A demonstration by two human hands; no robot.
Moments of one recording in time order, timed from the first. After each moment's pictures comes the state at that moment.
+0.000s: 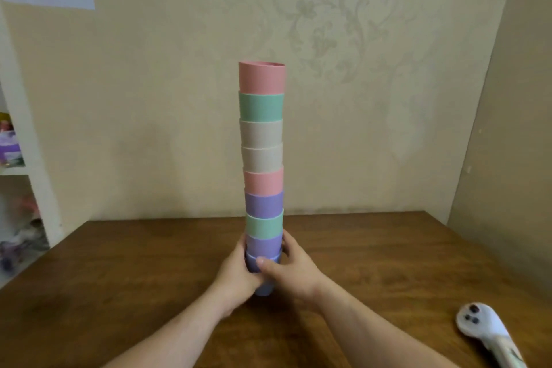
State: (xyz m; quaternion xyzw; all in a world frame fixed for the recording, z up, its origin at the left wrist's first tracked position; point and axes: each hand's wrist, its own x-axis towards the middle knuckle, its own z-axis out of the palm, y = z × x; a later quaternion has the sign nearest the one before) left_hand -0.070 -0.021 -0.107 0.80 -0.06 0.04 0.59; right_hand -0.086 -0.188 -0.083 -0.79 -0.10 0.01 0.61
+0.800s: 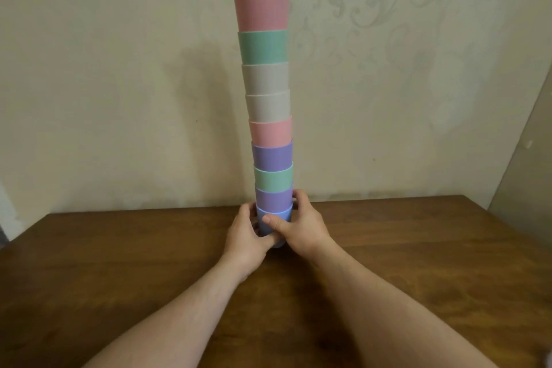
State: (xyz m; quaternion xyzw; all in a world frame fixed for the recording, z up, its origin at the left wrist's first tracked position) left_hand 0.077 -0.036 -0.138 0.81 -0.01 0.09 0.58; right_hand 0.069 -0.194 -0.093 -0.85 -0.05 -0.07 0.52
